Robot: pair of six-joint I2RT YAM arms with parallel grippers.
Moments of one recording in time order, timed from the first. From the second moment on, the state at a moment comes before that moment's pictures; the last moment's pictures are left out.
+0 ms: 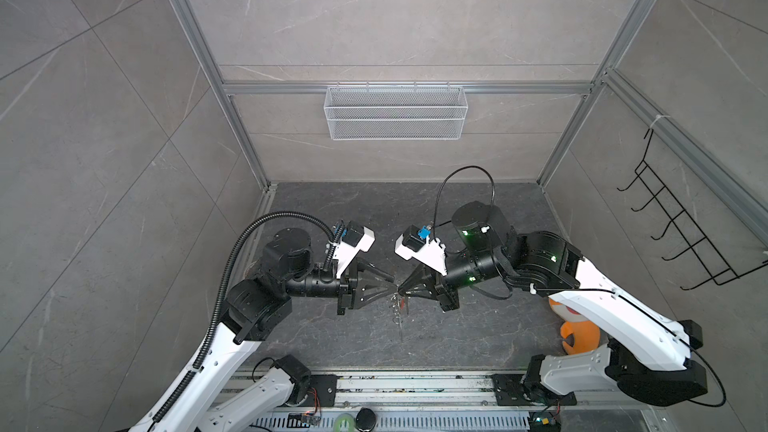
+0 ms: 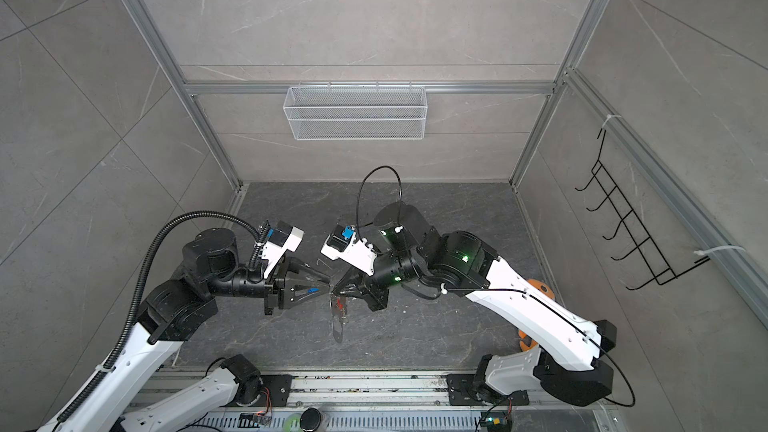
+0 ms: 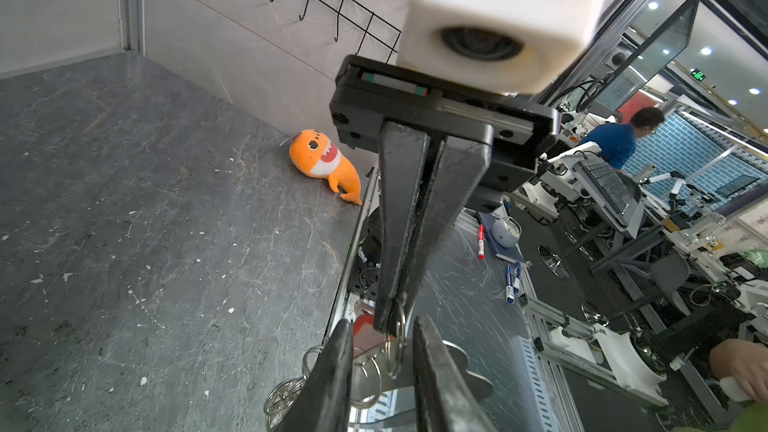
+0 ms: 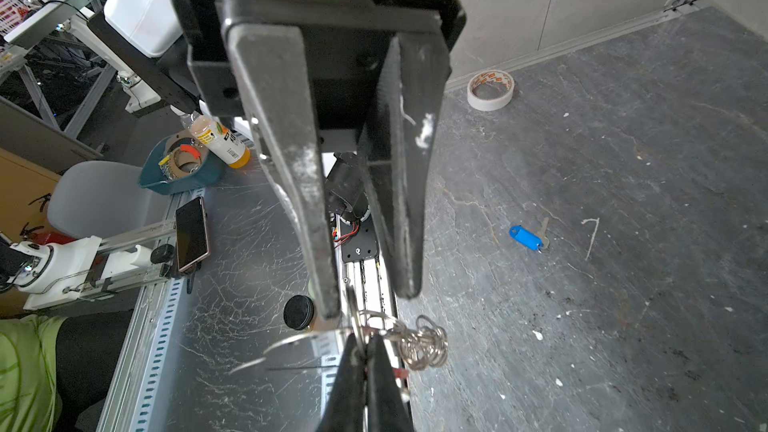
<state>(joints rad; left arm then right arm) -0.63 0.83 1.15 -0.61 0.93 -0.21 1.02 1.35 1.71 -1.00 -0.52 -0.05</state>
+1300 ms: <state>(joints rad) -0.63 0.72 1.05 -0.41 0.84 -0.33 1.02 1.16 1.40 -0.60 -0.39 -0.03</state>
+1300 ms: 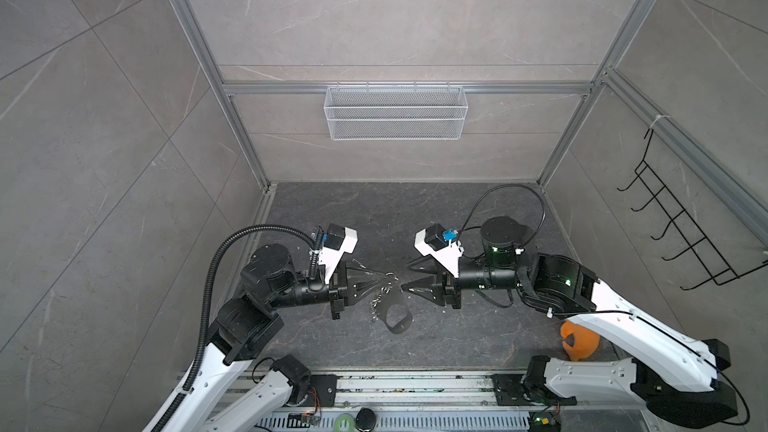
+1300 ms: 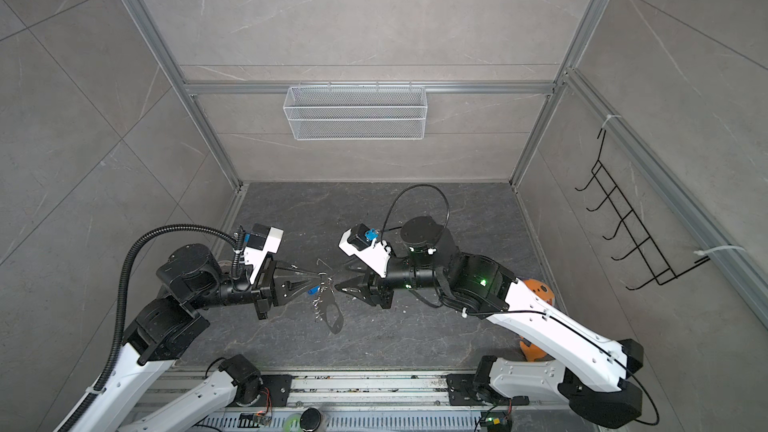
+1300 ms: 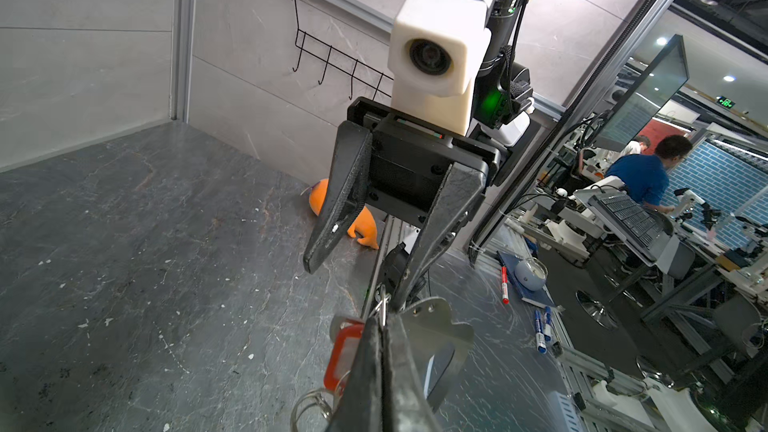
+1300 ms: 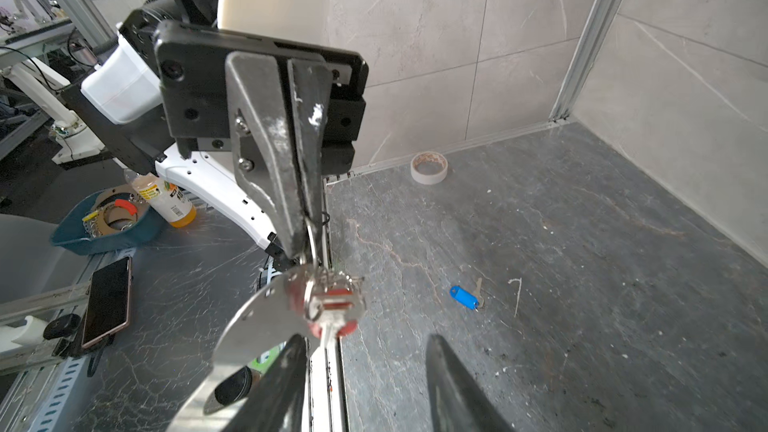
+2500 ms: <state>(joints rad) -0.63 0.70 1.00 -0.31 0.87 -0.35 1.09 1.19 1.43 -0.57 -0.37 -0.06</state>
